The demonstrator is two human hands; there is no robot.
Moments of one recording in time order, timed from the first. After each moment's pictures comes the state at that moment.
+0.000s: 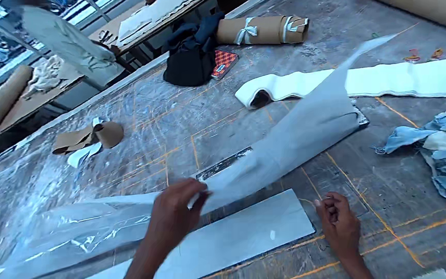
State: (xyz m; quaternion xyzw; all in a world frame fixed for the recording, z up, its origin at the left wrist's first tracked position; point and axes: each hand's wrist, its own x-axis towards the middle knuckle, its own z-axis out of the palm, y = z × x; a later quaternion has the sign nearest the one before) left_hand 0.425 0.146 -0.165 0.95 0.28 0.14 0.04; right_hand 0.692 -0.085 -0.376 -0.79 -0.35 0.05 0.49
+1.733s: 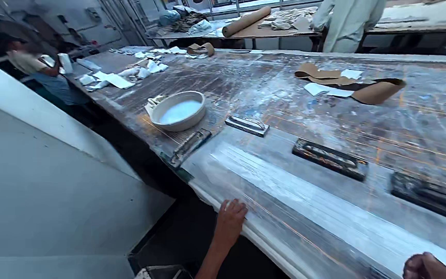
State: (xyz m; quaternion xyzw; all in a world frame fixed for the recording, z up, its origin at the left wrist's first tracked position) left_hand -0.350 -0.013 -0.351 0.71 0.69 0.12 0.00; right_hand 0.111 0.039 -0.317 -0.49 -0.48 0.48 0.55
